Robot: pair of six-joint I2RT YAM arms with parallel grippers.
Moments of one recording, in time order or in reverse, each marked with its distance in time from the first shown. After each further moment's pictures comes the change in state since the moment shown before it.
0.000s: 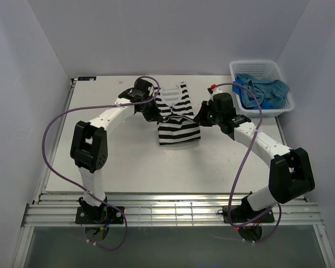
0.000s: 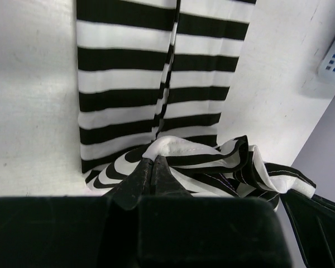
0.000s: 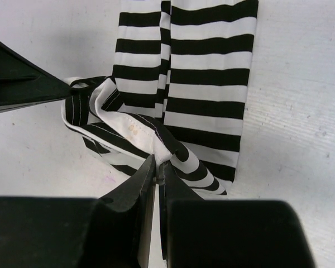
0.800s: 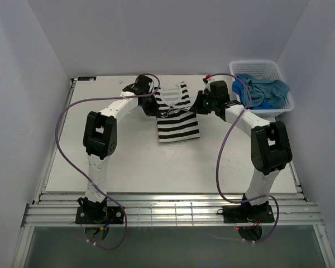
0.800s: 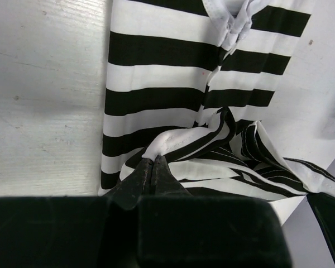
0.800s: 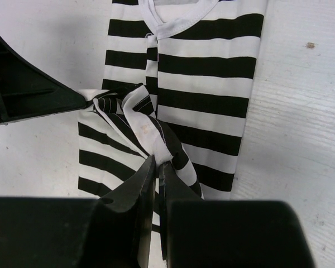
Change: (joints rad) left arm 0.067 0.281 0.272 -0.038 -0.005 0.060; right arm -0.095 0.360 0.277 0.042 -0.159 -0.045
